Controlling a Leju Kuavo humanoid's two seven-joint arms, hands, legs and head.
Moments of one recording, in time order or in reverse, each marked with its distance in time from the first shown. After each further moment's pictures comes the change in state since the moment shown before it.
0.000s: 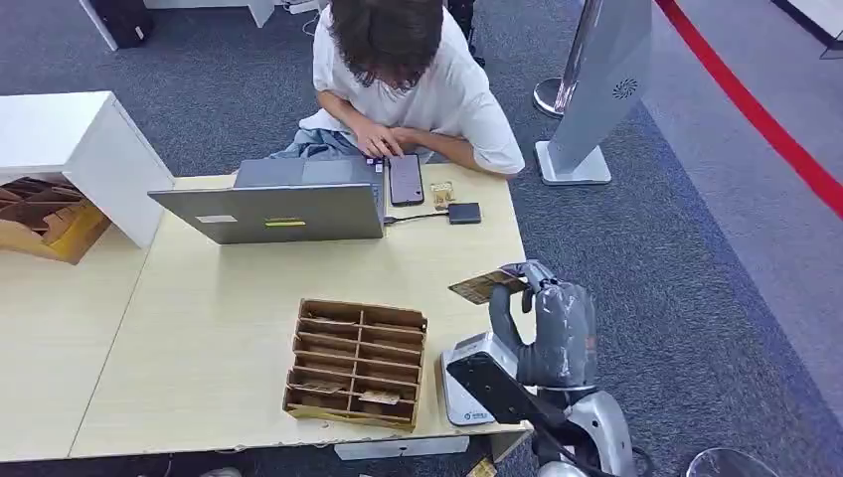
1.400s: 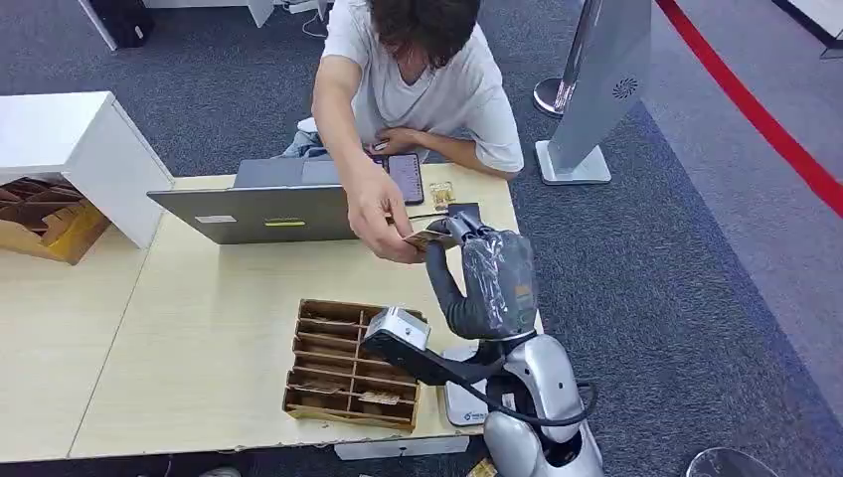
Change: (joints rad) left arm -0.036 -0.003 0.000 -0.013 -0.142 -0.085 -0.018; right arm -0.265 -0.024 0.149 0.199 0.152 -0.046 0.043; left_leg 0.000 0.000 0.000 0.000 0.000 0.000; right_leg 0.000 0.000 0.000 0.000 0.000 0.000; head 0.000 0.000
